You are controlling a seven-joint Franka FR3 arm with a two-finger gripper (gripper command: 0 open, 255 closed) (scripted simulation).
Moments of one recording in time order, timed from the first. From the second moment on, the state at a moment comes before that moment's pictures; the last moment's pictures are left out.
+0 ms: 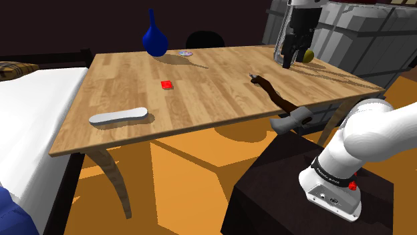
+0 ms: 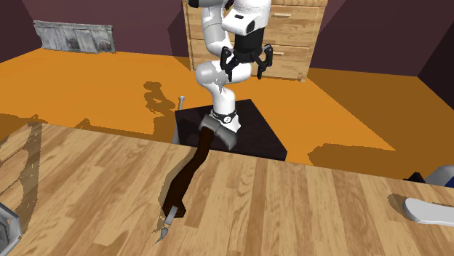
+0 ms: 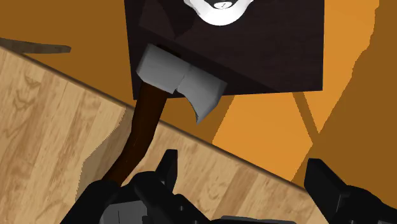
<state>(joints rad) 0.02 -0.79 -0.03 -2.33 -0.02 1.42 0.10</state>
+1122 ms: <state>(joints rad) -0.14 -0.57 -0.19 -2.52 -0.14 1.91 0.14</state>
